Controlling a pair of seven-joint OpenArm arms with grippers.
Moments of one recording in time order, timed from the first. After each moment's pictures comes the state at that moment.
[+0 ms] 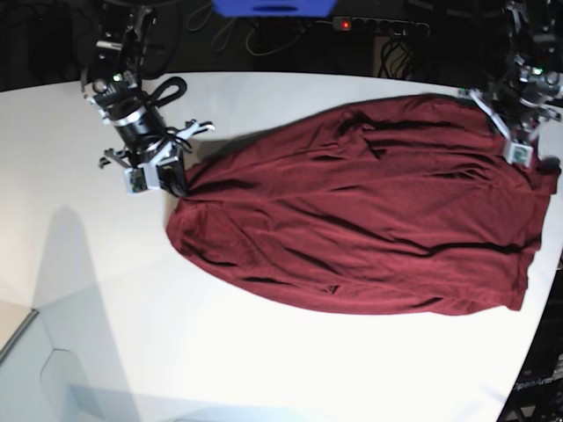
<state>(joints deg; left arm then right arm) 25.5 -20.0 -26.8 104.8 -14.1 -21.5 49.2 -17.9 -5.5 17.0 103.5 -1.3 34.1 -20.9</state>
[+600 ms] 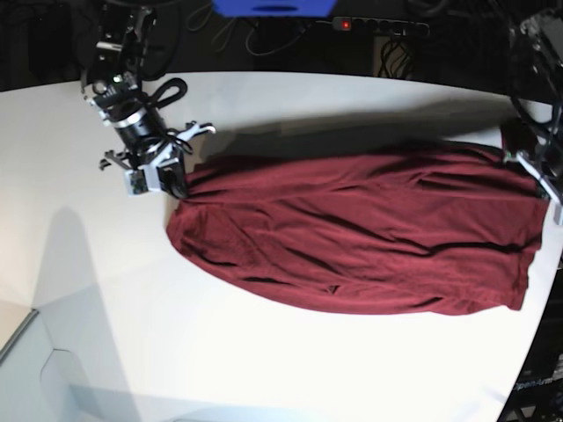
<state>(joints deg) 7.3 -19.9 -36.3 109.5 -15.0 -30.9 64.0 -17.6 -5.5 16.8 103.5 -1.3 34.1 -20.8</state>
